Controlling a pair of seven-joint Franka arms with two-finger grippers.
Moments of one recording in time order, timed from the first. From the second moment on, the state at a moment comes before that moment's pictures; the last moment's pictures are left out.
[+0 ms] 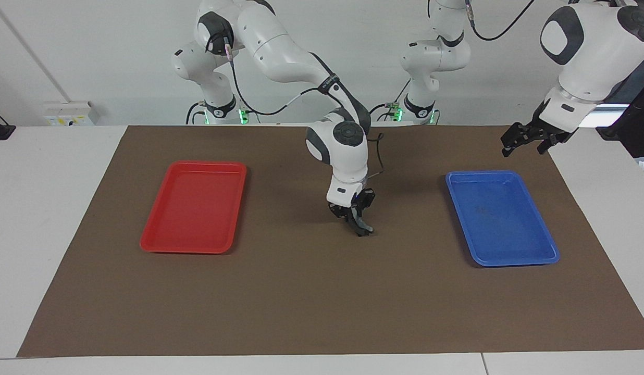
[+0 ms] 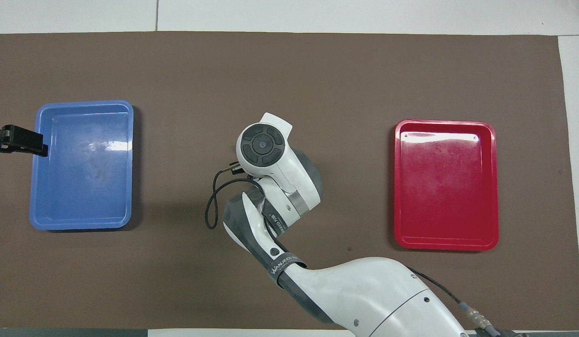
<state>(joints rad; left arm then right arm) -0.02 -0.02 0.04 -1.69 0.02 1.62 0.04 0.78 0.63 -0.11 -1.50 0.14 2.25 0.31</state>
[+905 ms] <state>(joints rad) -0.02 -0.02 0.04 -1.69 0.02 1.62 0.04 0.71 0.53 -0.15 -1.46 0.11 2.18 0.32</state>
